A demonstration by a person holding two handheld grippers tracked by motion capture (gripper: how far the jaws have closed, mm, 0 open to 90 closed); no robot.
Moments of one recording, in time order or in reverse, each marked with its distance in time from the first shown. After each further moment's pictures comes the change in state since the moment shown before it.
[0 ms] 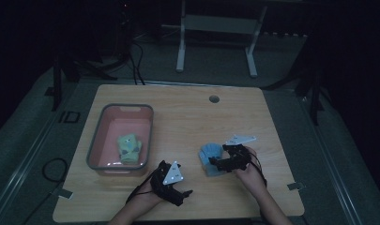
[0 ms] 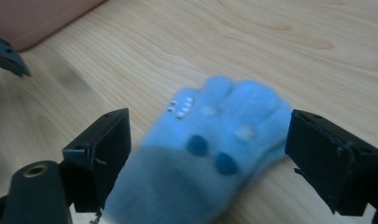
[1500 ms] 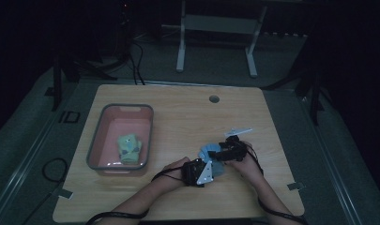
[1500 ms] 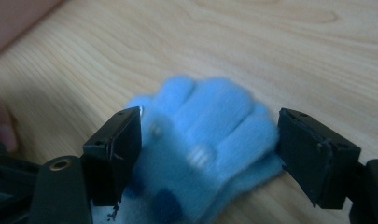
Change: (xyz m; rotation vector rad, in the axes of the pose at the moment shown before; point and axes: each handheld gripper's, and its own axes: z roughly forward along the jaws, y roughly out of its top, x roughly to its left) left arm 0.000 0.048 0.083 0.037 -0.025 0.463; right arm -0.037 0.000 0.038 0.065 0.079 0.106
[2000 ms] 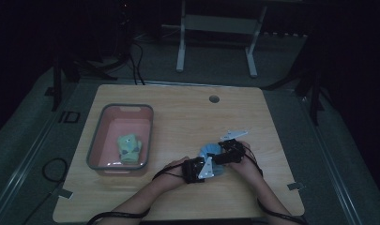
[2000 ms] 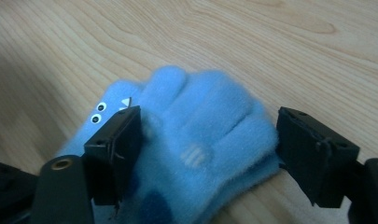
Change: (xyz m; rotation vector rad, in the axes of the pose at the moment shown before) left arm 0.009 0.003 -0.001 0.030 -0.048 -0.077; right arm 0.005 -0.002 0.006 0.003 -0.072 -0.141
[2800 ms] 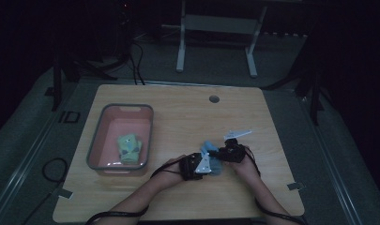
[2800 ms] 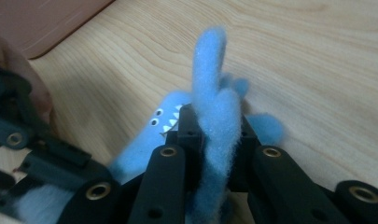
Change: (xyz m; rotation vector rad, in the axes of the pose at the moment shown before) left arm 0.011 -0.003 -0.010 0.007 -0.038 -0.052; right arm -0.001 -0.001 -0.006 -0.053 0.187 0.109
